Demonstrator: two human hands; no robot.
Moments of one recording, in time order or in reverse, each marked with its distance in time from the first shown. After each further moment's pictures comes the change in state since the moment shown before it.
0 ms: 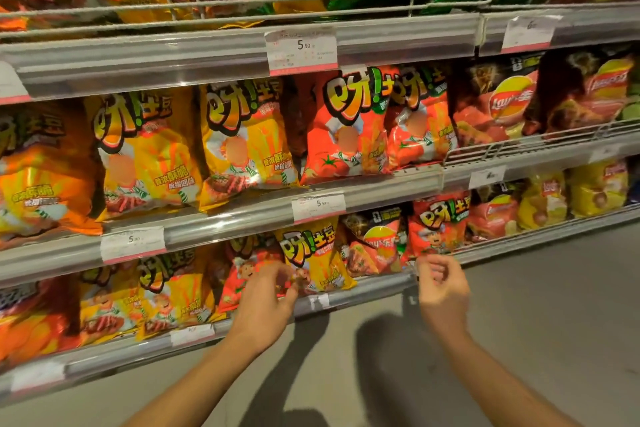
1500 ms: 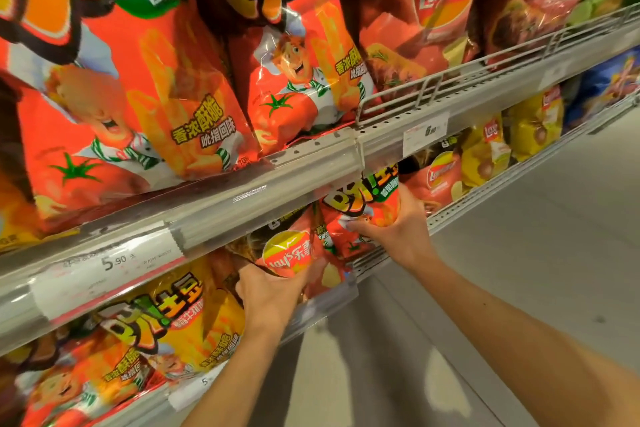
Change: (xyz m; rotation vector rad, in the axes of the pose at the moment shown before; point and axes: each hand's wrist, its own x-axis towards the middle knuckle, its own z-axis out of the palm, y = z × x) left_hand 0.151 0.054 0.214 -0.516 -0.027 -0.479; right_hand 0.195 0.124 0.005 -0.211 -0.178 -0.070
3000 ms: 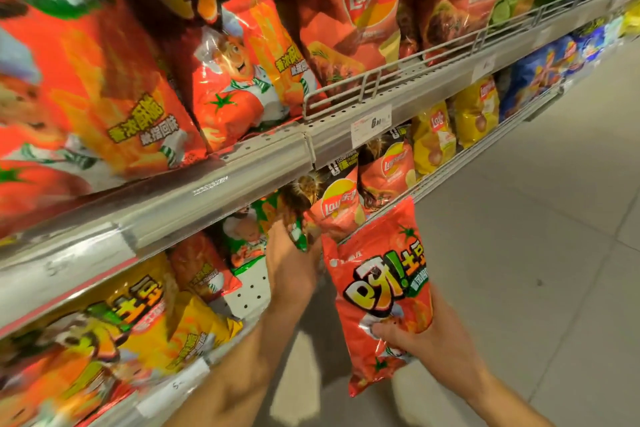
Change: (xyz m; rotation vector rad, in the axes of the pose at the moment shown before) left_hand -0.010 0.015 0.075 0.045 -0.113 0.361; right_hand -0.174 0.012 -0.075 0.230 -0.123 0.345
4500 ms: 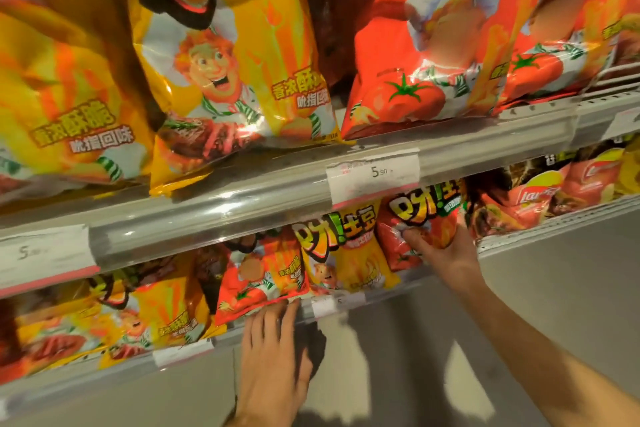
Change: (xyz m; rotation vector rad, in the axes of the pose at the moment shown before) left_hand -0.146 -0.176 -0.260 1.003 -0.052 0.162; right_hand 0.090 -0.032 0.201 -0.080 -0.052 -0.163
